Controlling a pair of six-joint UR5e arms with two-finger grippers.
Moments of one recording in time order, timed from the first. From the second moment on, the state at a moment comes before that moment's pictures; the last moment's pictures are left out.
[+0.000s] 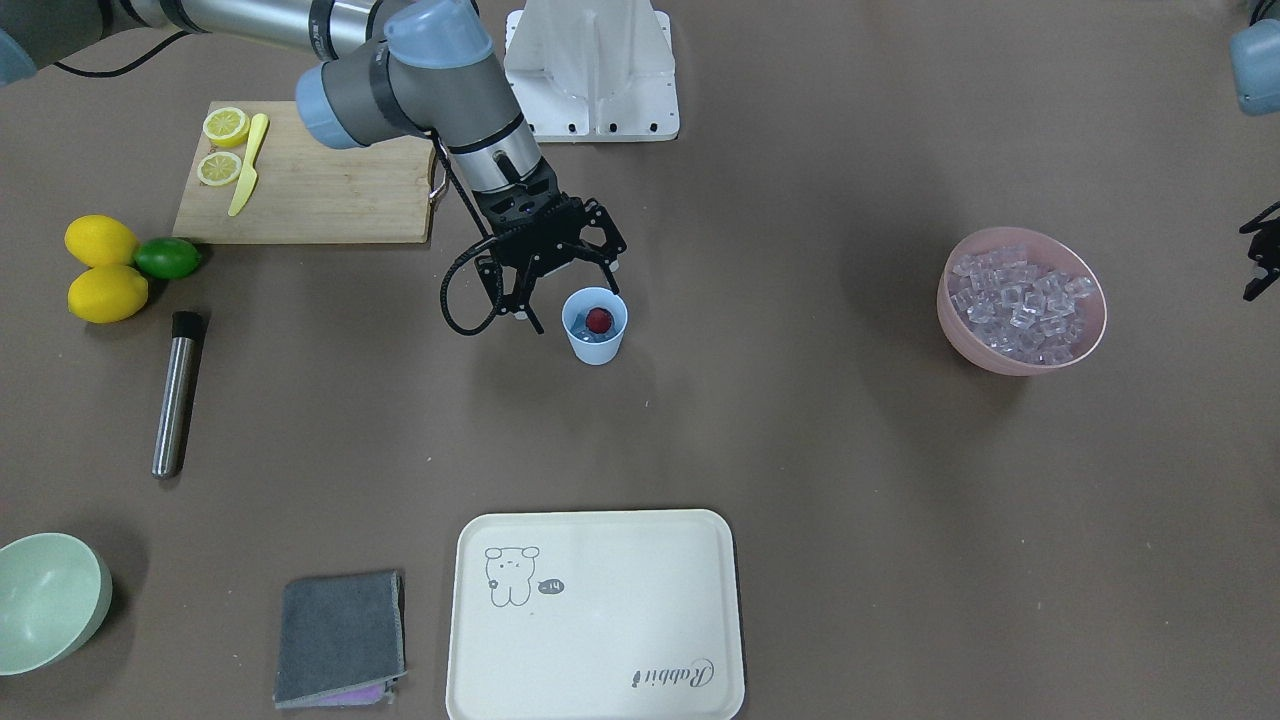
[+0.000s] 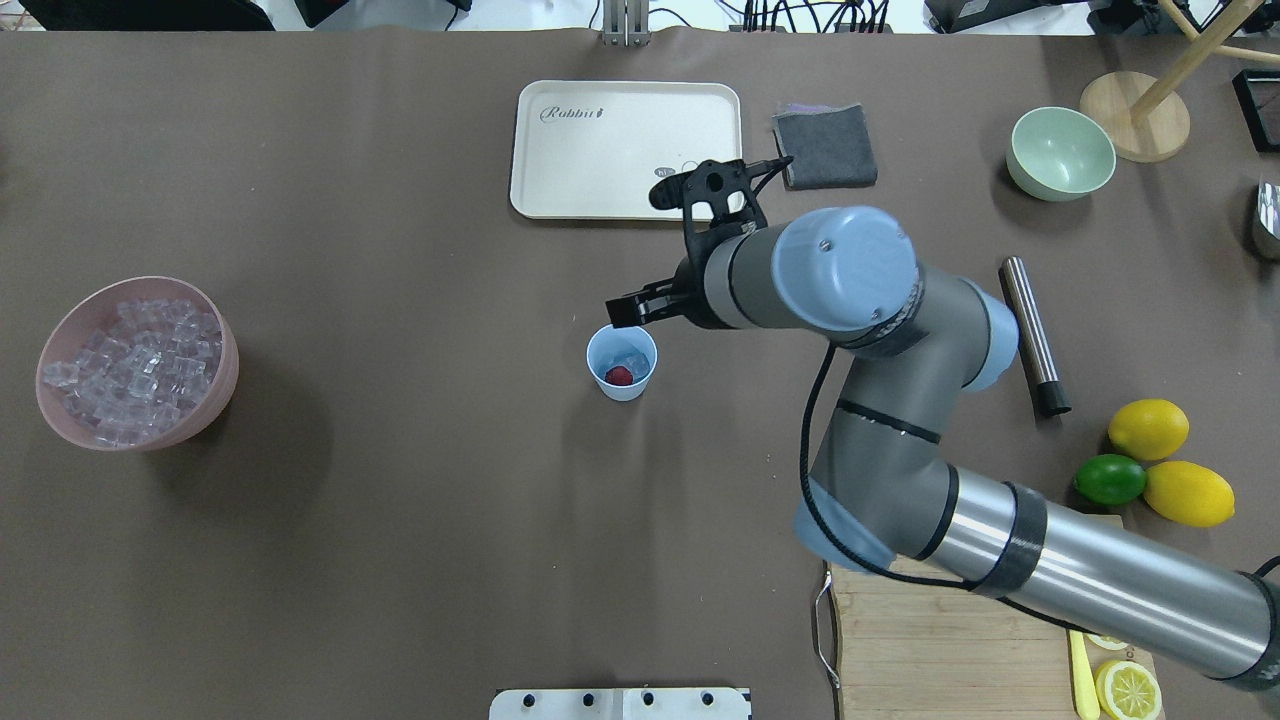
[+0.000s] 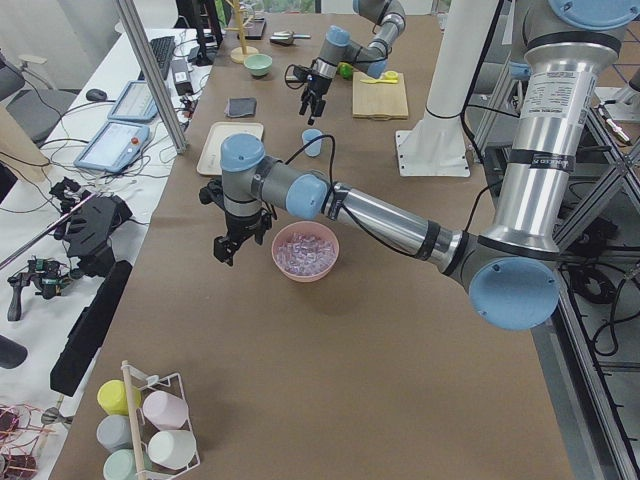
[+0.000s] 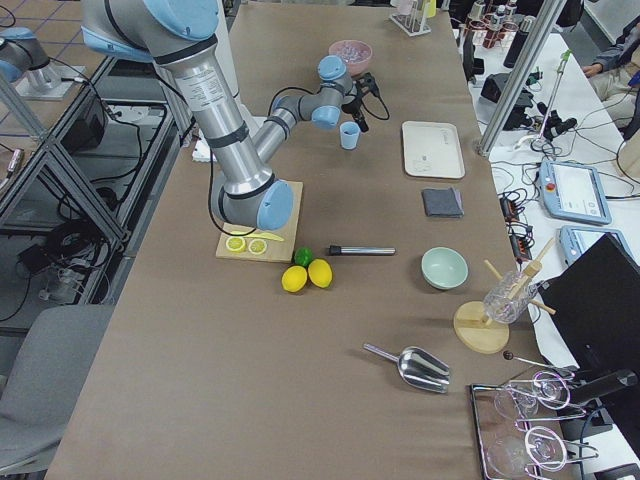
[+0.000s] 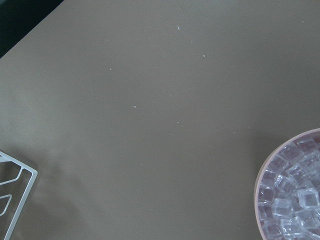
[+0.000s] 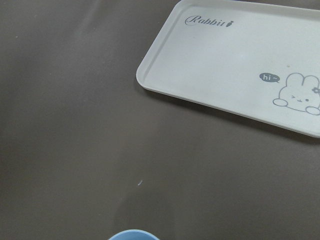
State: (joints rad) left arm -1.41 -1.74 -1.77 -1.56 -2.25 0.30; right arm 0.58 -0.98 1.70 -1.11 1.74 0.92
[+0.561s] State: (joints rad) left arm -1.54 -1.85 -1.65 -1.45 -2.33 0.28; right arm 0.79 -1.15 1.70 -1.12 1.94 0.92
